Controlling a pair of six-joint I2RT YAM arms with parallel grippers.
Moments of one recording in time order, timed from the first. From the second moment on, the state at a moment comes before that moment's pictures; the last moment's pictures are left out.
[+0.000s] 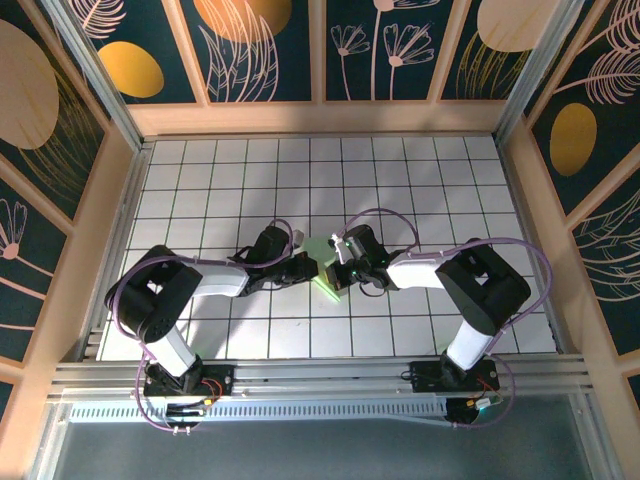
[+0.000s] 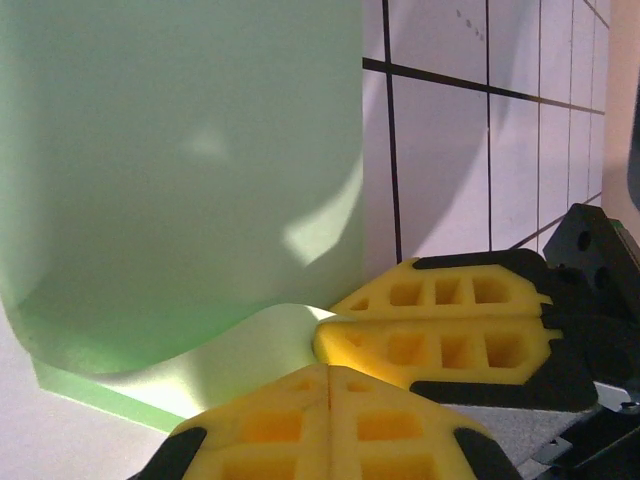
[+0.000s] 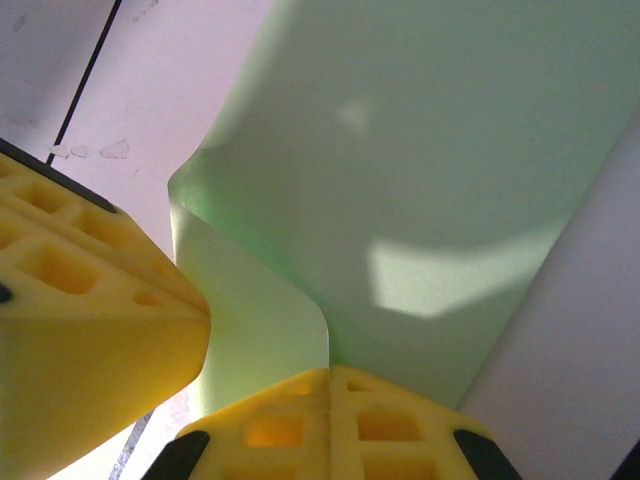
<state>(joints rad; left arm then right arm) -0.67 1.69 0.64 0.31 0.43 -0.91 0.74 1.69 0.71 0.10 -0.29 0.34</state>
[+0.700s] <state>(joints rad) -0.67 1.73 0.63 0.32 0.41 -0.91 0.74 1.69 0.71 0.10 -0.29 0.34</state>
